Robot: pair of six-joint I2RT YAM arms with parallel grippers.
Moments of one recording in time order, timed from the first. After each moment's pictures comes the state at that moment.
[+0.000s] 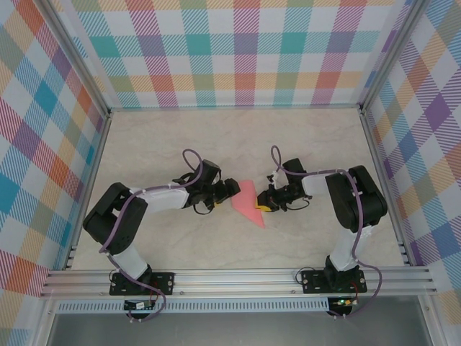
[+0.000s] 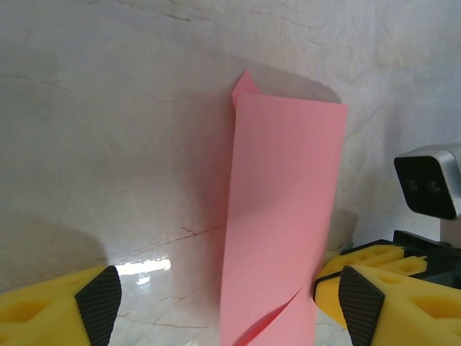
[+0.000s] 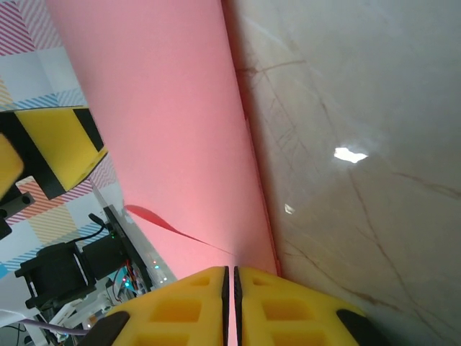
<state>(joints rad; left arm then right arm) -0.64 1.68 0.86 -0.08 0.25 -1.03 0.34 1.83 0.81 -0.21 -0.91 0.54</state>
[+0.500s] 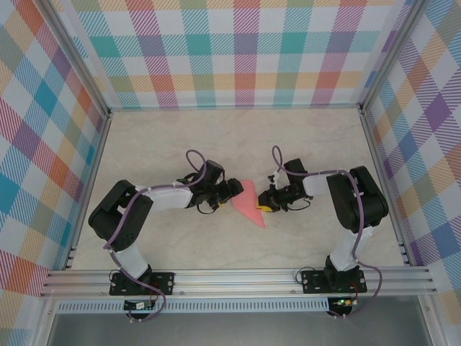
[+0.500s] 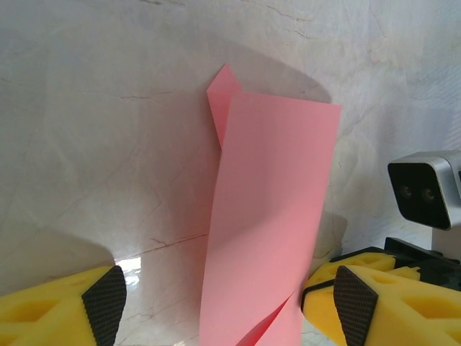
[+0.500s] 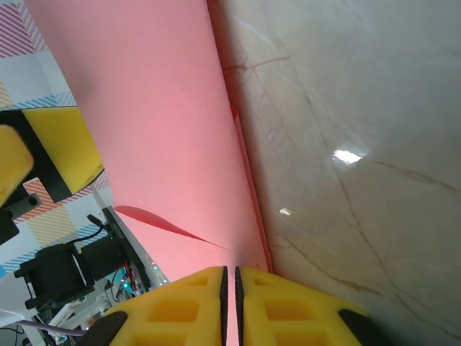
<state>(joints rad) -0.66 1.73 0.88 -0.03 0.26 -1.08 0.33 1.82 0.80 -0.22 -0.90 0.53</state>
